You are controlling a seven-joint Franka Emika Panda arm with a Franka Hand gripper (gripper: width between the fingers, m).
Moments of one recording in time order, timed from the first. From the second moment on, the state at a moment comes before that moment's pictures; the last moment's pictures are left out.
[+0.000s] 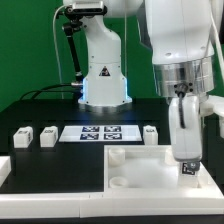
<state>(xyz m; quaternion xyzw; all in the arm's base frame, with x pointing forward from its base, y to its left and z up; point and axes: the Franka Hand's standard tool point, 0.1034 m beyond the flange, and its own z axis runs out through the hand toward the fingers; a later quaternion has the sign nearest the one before) 0.634 0.125 0.066 -0.57 0.82 0.05 0.06</state>
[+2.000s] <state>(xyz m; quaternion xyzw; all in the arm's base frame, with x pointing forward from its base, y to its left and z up) 0.623 0.142 0.092 -0.67 0.74 0.04 0.08</state>
